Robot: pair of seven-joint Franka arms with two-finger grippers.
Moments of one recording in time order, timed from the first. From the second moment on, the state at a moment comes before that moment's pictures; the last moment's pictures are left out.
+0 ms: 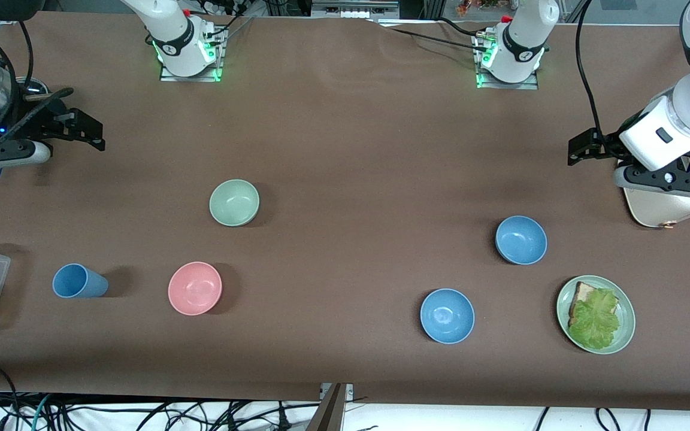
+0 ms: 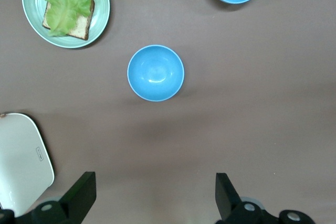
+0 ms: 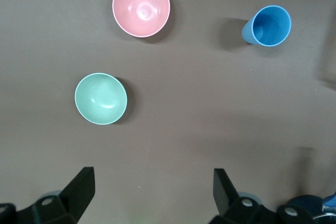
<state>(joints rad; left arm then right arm) 0.05 0.11 -0.16 -1.55 -0.01 1.52 0.02 0.08 0.05 0.01 -1.59 0.01 1.58 -0.04</state>
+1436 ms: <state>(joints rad) 0.05 0.11 -0.15 -1.55 -0.01 1.52 0.02 0.12 0.13 0.13 -2.15 0.06 2.23 0.05</state>
